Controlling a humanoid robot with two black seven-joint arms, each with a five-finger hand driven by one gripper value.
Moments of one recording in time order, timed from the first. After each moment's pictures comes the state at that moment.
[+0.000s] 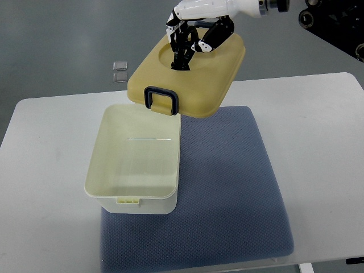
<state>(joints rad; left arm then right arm) 0.00 0.00 -0.07 -0.14 -0.06 -0.05 0.12 1.50 -0.46 0.19 0.93 -1.50 0.30 0.61</state>
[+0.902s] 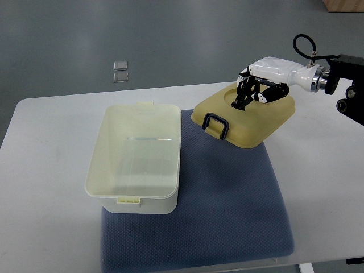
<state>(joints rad) 0.00 0.00 -0.07 -0.14 -0.06 -0.05 0.12 1.07 -0.56 0.18 0.86 -1.47 -0.03 0.61</state>
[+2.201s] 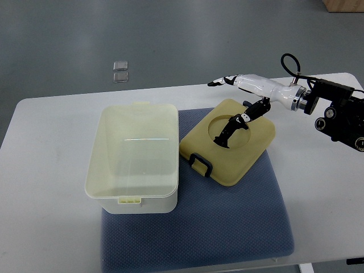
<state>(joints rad) 0.00 0.00 -0.07 -0.14 -0.06 -0.05 0.12 0.98 -0.48 0.24 0.87 -1.24 -0.03 0.61</state>
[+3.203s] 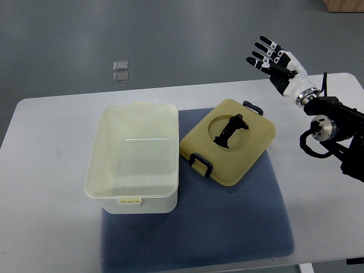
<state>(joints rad) 0.00 0.00 -0.07 -0.14 -0.06 -0.05 0.12 0.86 -0.33 0.41 0.69 0.02 0.16 0.45</state>
